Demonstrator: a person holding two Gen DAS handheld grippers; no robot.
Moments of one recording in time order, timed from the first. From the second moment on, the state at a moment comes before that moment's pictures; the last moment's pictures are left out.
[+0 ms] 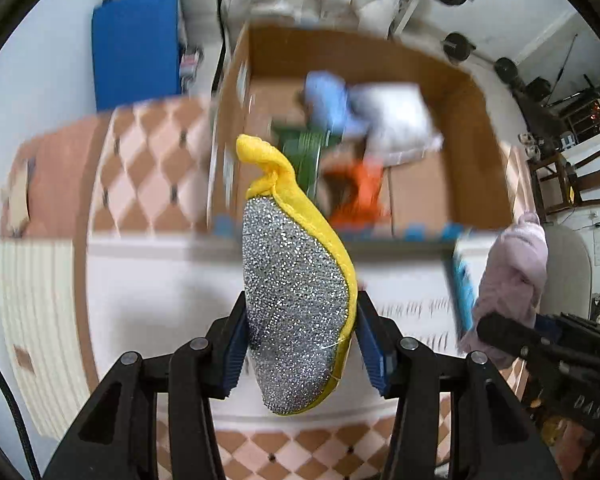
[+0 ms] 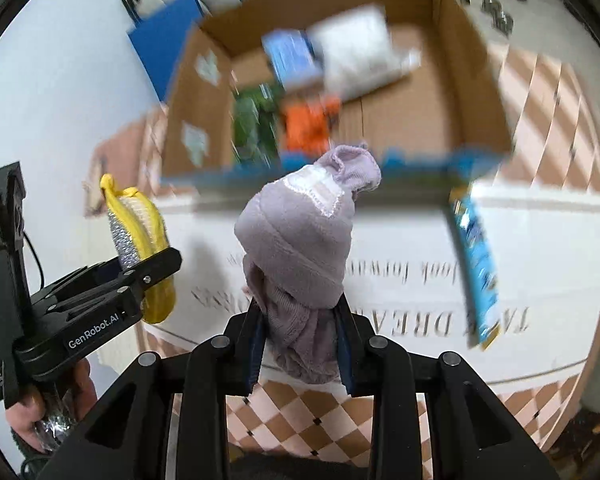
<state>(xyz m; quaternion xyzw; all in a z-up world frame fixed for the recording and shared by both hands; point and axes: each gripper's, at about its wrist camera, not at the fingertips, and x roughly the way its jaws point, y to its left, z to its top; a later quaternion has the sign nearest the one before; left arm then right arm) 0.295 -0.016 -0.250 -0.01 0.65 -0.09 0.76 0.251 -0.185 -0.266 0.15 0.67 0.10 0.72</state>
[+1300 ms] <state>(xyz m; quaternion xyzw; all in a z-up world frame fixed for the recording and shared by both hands) 0.534 -0.079 -0.379 0.11 0.73 -0.07 0.67 0.411 -0.203 -0.404 0.09 0.76 0.00 0.64</state>
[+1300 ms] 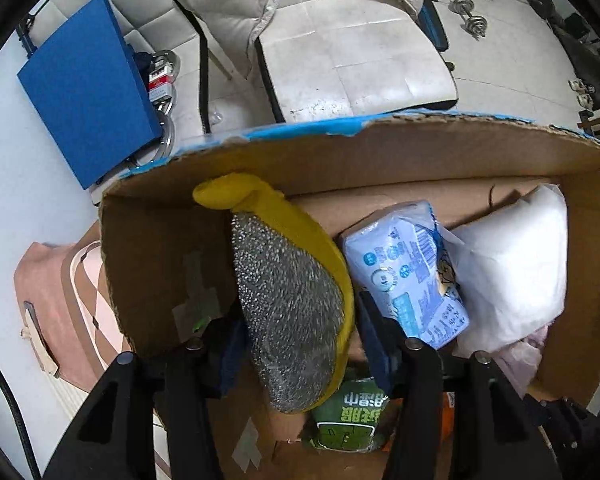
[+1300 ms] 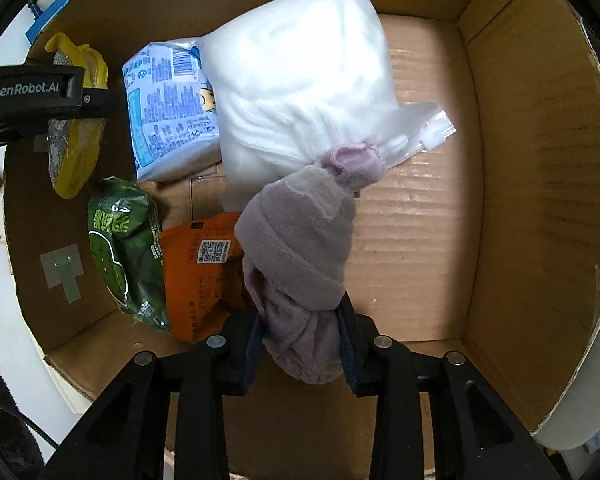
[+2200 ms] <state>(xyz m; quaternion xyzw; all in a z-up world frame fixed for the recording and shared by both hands) 0.425 -0.050 -0.283 0.06 0.65 -0.09 0.75 0.386 -0.209 -0.314 0.03 0.69 -0.01 0.72</state>
